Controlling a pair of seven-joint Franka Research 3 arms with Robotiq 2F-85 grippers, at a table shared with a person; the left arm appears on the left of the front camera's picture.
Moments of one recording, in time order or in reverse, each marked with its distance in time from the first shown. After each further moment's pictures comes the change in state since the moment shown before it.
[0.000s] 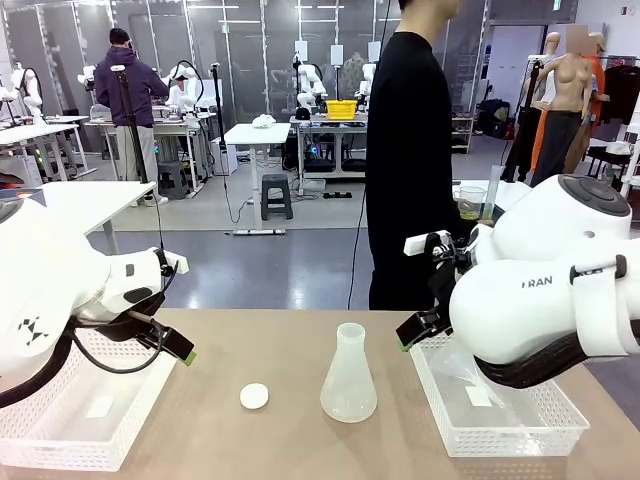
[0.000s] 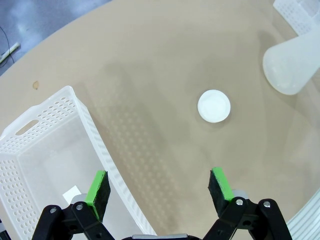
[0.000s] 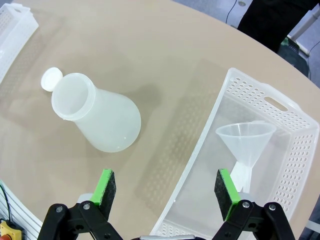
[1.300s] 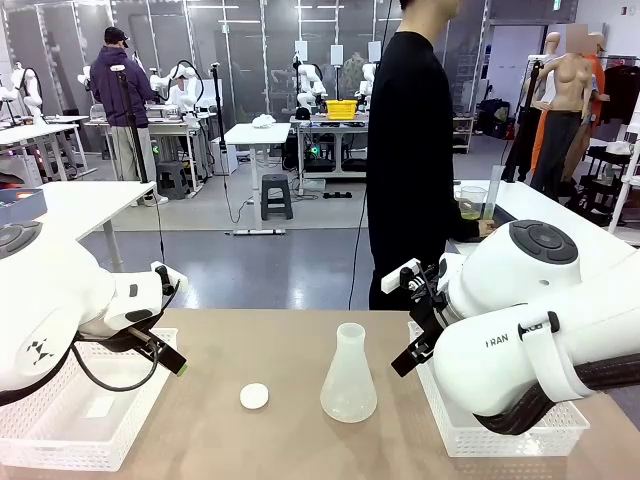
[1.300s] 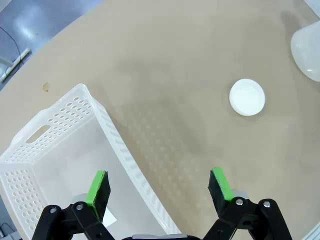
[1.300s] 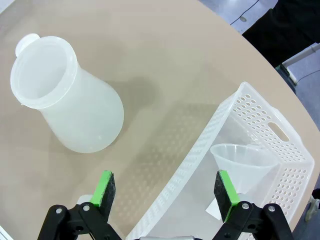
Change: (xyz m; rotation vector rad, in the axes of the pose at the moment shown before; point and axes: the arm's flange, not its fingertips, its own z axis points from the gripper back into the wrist) left arm -0.010 0.020 -0.030 0.071 0.020 -0.095; right arm -0.010 0.004 -0.055 -0.079 0.016 0.246
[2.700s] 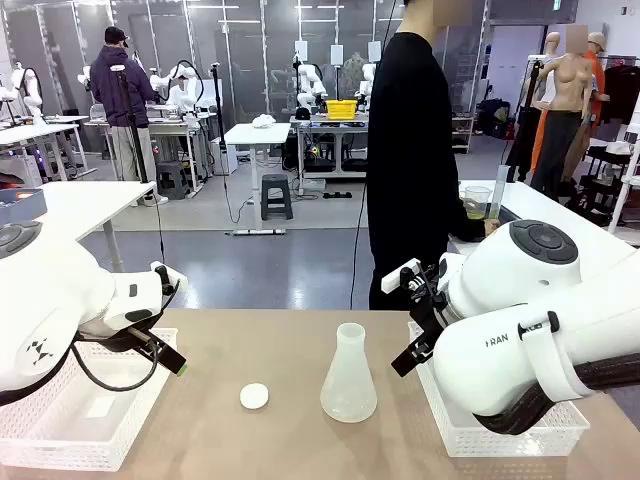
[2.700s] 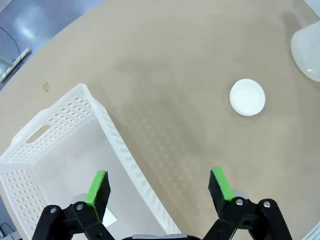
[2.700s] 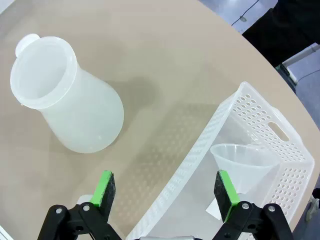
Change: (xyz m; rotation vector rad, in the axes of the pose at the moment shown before) left arm 0.000 0.000 0.000 0.000 0.000 0.001; right arm 0.000 0.000 0.000 0.000 0.000 -0.002
